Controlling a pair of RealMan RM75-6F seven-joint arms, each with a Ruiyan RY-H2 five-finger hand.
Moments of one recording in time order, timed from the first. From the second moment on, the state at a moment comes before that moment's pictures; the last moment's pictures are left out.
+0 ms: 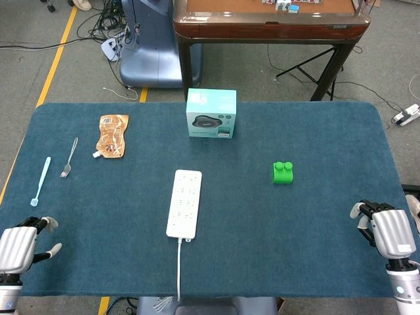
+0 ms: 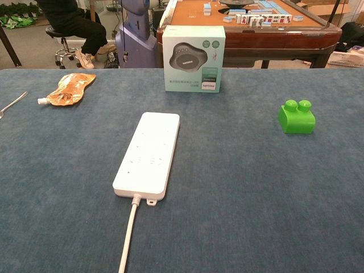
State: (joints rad) left arm -0.09 -1.15 -0.02 -1.65 1.49 1.48 0.15; right arm 0.09 -1.24 0.06 -1.38 -1.61 1.61 0.10
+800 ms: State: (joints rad) left arm -0.21 -1.09 0.00 -1.76 1.77 1.43 0.02; right arm 0.09 -1.23 0.08 -1.39 -1.60 1.62 0.12
